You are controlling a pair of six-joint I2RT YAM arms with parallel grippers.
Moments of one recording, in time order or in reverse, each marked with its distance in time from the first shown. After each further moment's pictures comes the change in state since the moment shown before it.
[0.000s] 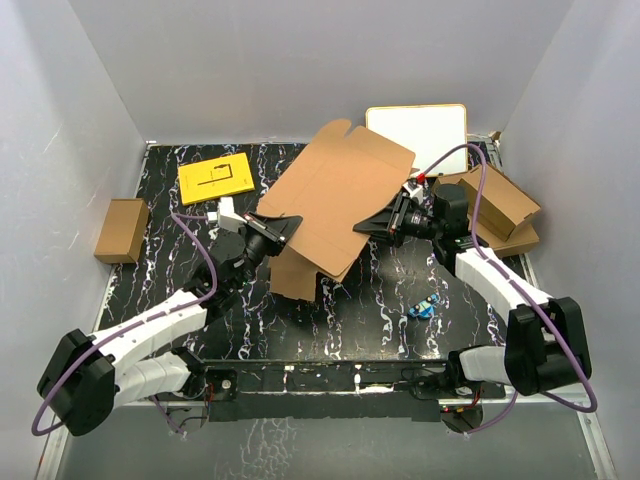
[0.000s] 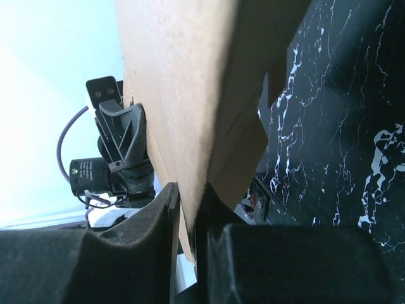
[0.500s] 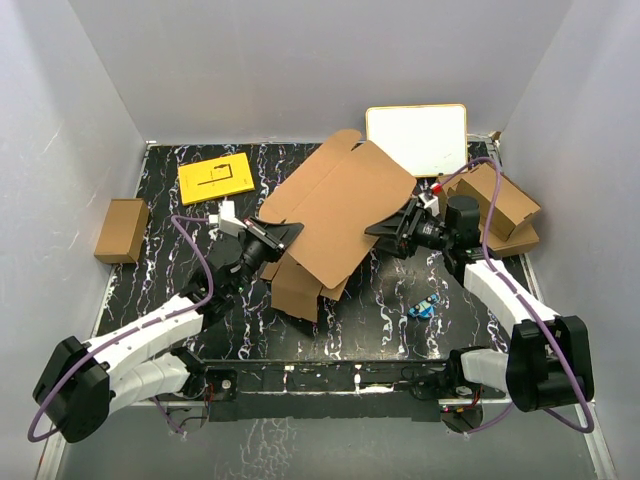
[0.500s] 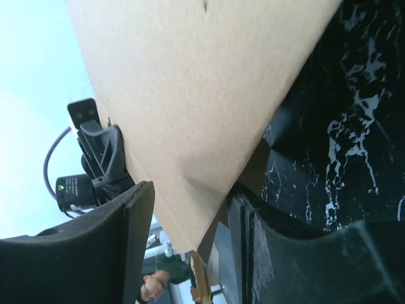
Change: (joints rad) left arm -0.008 -0.047 -0.027 -0.018 0.052 0.012; right arm -0.063 -0.092 -0.090 -0.101 0.039 -0.057
